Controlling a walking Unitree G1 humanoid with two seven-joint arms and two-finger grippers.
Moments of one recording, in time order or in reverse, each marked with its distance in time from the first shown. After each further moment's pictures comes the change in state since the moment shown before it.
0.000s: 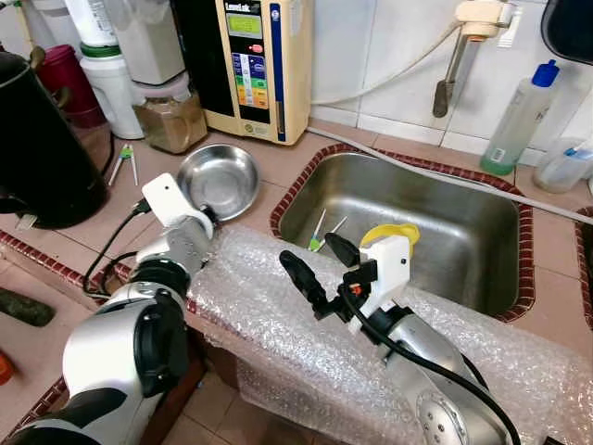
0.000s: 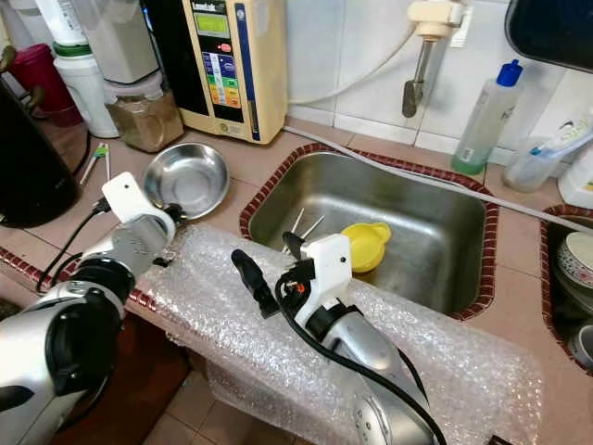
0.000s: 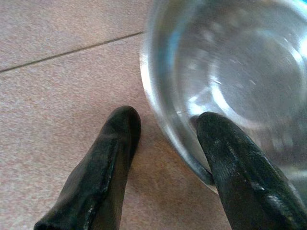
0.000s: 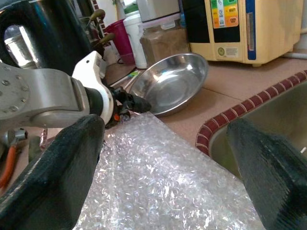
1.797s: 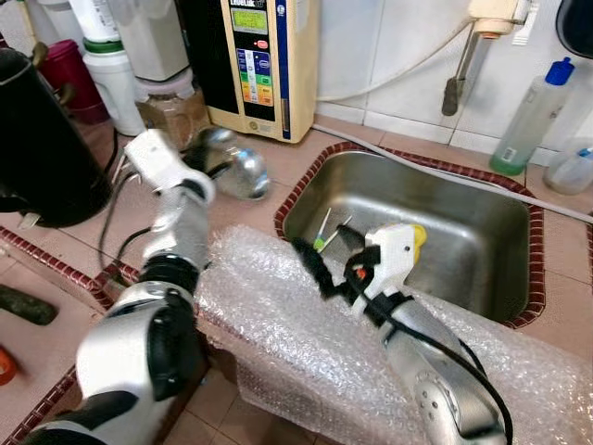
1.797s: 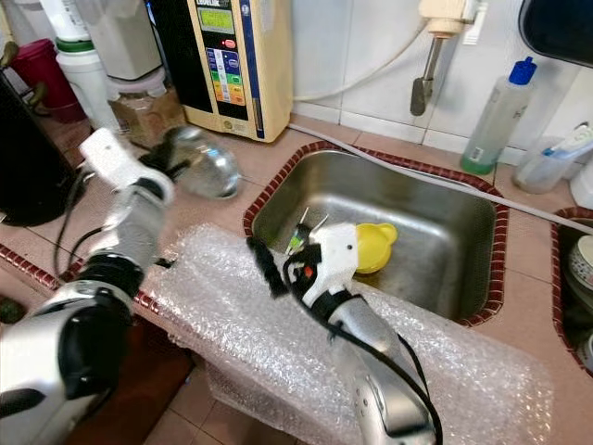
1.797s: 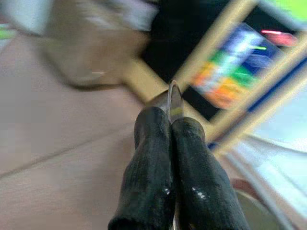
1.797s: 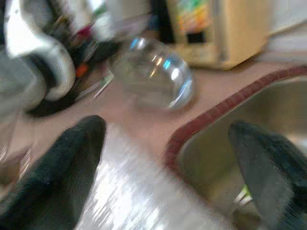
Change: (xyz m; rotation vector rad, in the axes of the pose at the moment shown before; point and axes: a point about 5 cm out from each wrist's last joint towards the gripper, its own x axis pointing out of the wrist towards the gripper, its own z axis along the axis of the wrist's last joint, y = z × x) left arm -0.024 -0.052 0.036 -0.101 -0.408 -0.504; right arm 0.012 -0.029 0.013 -0.014 -0.076 -0.188
